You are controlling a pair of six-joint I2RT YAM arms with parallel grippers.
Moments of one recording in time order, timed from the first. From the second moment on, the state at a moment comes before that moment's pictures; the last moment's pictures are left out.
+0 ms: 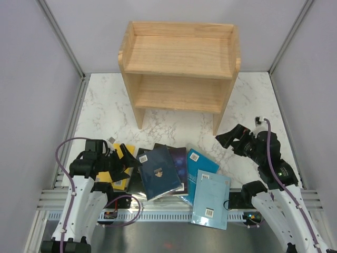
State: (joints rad) left arm -0.02 0.60 0.56 -1.06 0.61 -0.63; right arm 0.27 0.49 0.65 -0.58 -0.17 0.75
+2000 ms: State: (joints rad) left arm -0.46 0.92 0.44 -0.51 0.51 -0.96; right arm 1.06 1.31 0.73 -0.11 -0.02 1.08
